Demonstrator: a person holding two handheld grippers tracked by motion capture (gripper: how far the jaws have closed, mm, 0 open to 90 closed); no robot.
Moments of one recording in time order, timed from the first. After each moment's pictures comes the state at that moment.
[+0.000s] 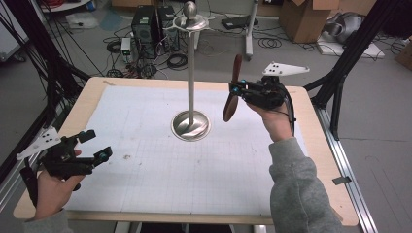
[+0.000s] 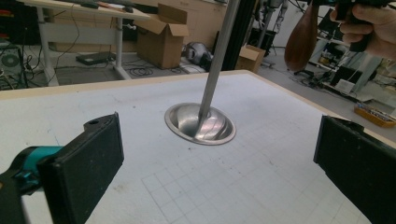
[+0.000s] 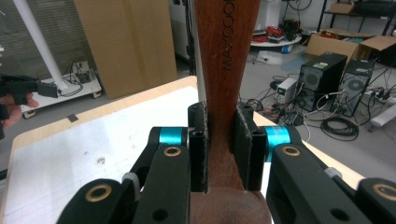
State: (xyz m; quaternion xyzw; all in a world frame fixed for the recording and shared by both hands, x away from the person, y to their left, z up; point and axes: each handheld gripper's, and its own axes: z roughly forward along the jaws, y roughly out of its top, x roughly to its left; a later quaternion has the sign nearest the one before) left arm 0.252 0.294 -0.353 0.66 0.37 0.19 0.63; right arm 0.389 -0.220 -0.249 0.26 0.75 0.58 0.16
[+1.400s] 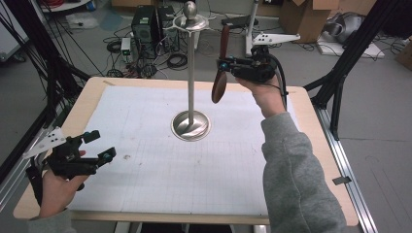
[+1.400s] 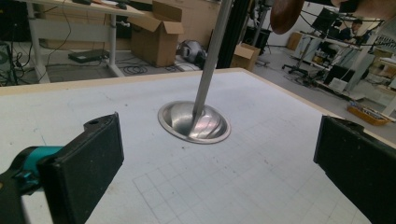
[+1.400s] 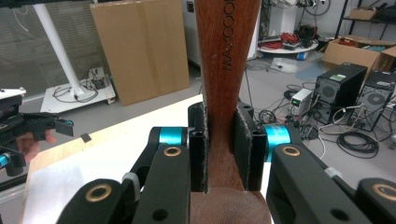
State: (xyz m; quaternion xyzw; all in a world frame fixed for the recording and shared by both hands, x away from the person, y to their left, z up) left arm 0.256 0.288 -0.359 0.66 0.37 0.18 0.63; right arm 0.419 -0.189 -0.198 0.24 0.76 0.59 0.13
